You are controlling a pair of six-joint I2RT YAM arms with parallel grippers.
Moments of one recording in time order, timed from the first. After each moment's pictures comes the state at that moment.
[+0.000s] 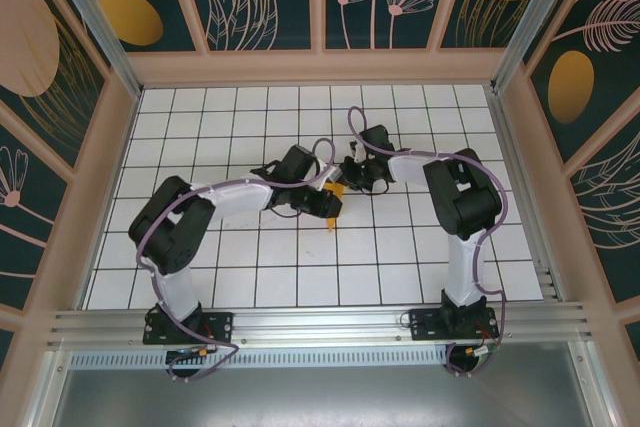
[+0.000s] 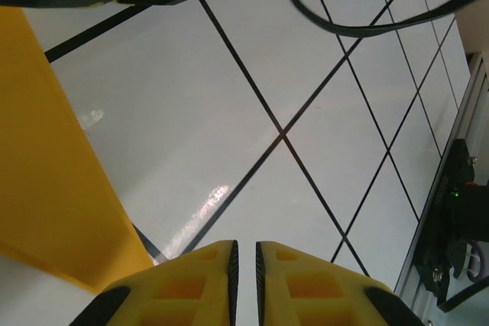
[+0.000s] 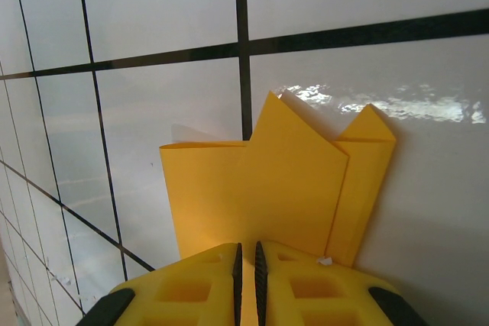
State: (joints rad) left arm -0.70 1.86 1.08 -0.16 0.63 -0.39; right arm 0.44 2.01 1.16 -0.14 -0.52 0.65
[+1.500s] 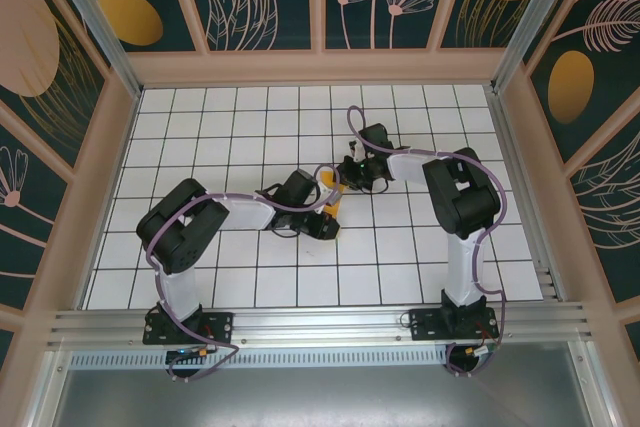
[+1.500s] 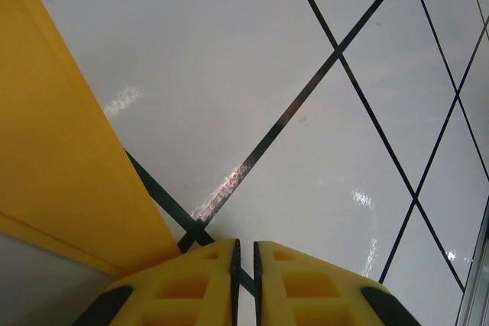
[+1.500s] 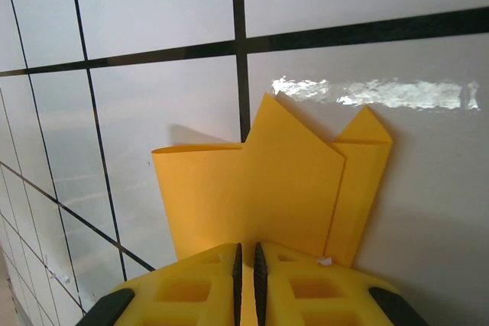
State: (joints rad) left arm -0.76 1.87 0.89 0.02 0.58 -0.36; right arm 0.44 2.03 1.19 -0.18 -0.52 0.64
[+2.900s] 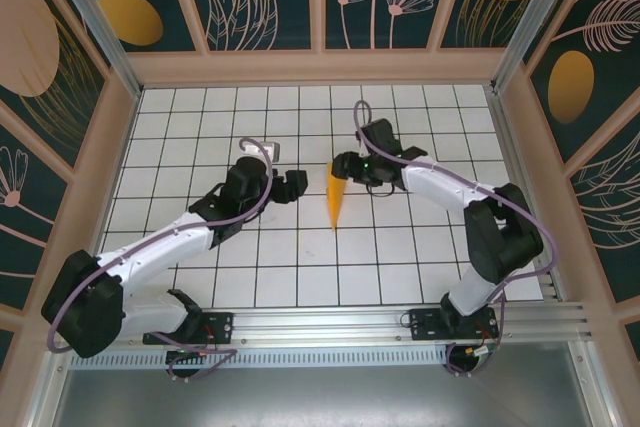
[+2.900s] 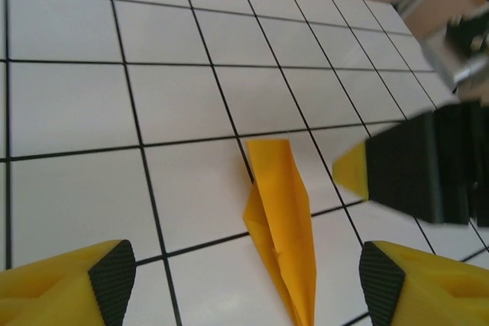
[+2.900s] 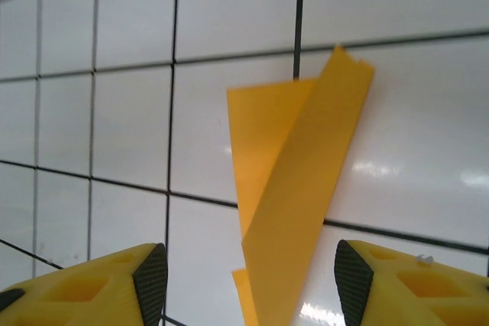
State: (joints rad) left arm -0.68 1.24 0.71 0.04 -0.09 -0.54; right arm 0.56 1.66 1.10 -0.36 -0.21 0.62
